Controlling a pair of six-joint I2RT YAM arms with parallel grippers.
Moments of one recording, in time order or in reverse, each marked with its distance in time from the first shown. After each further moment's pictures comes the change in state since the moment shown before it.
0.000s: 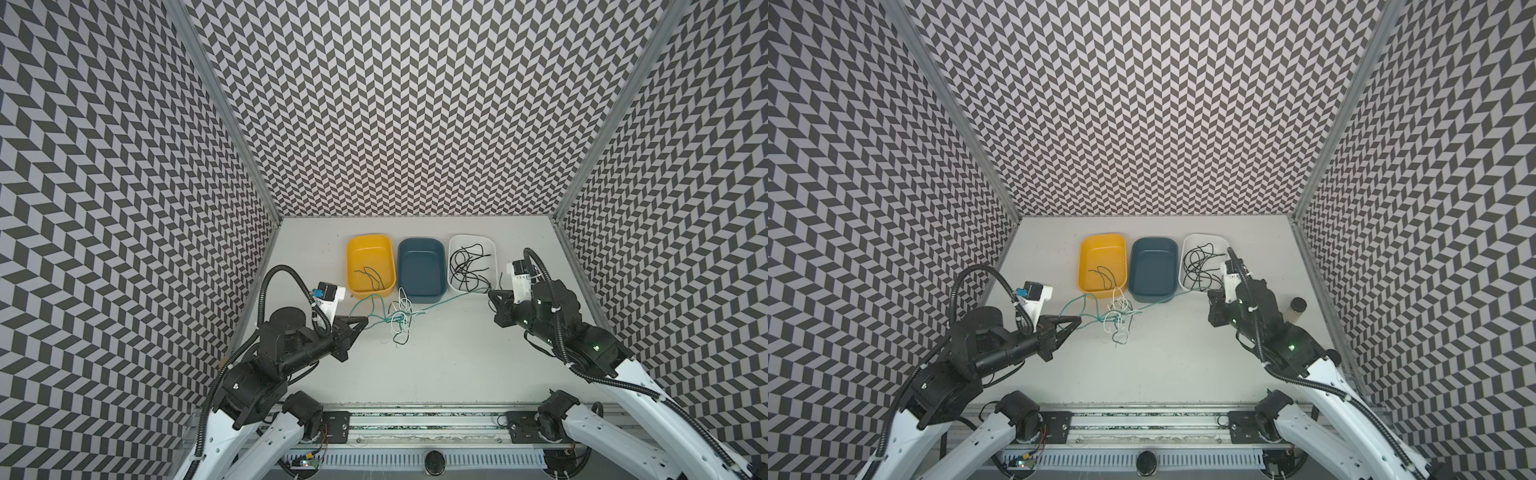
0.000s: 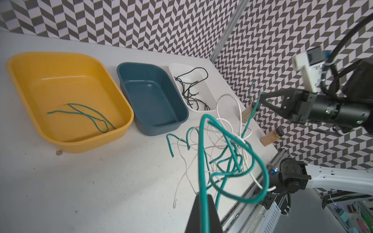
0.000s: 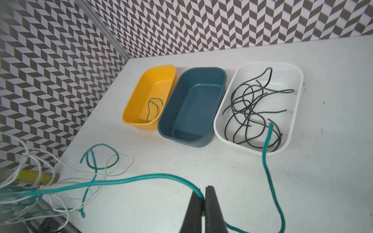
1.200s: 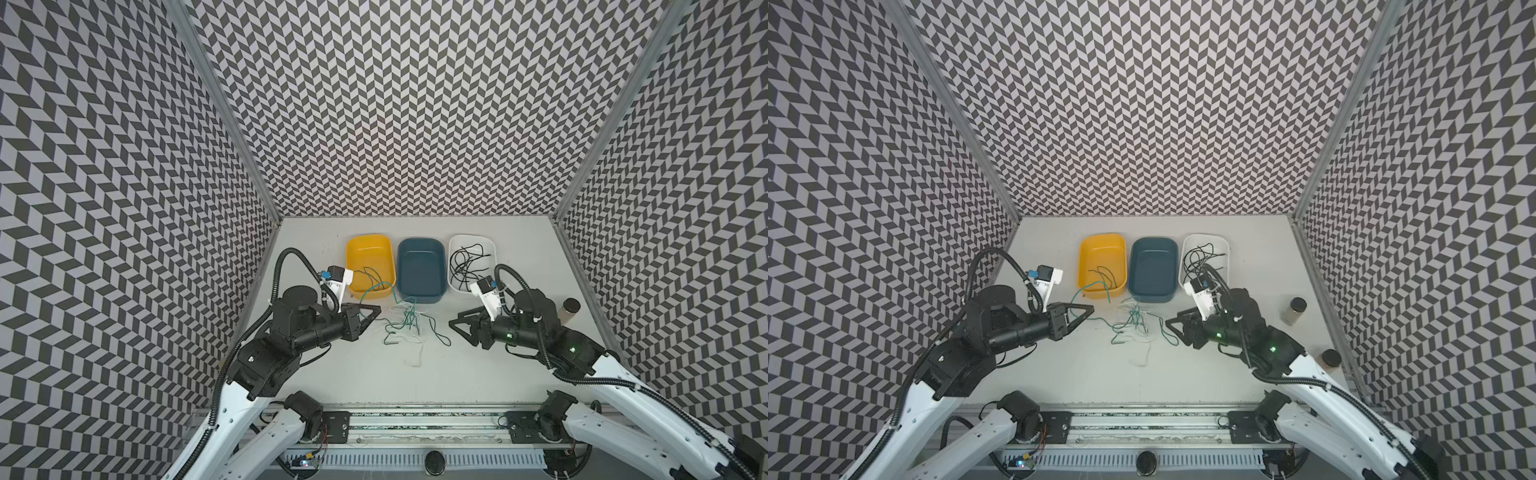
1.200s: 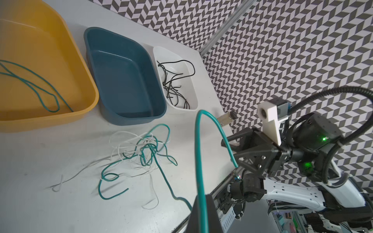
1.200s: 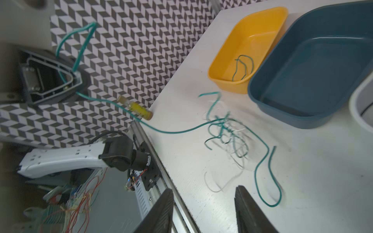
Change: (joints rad) left arm -0.010 0.177 0.057 0.114 0.146 -0.288; right arm 0.196 0.055 -0.132 0.266 -0.428 0.015
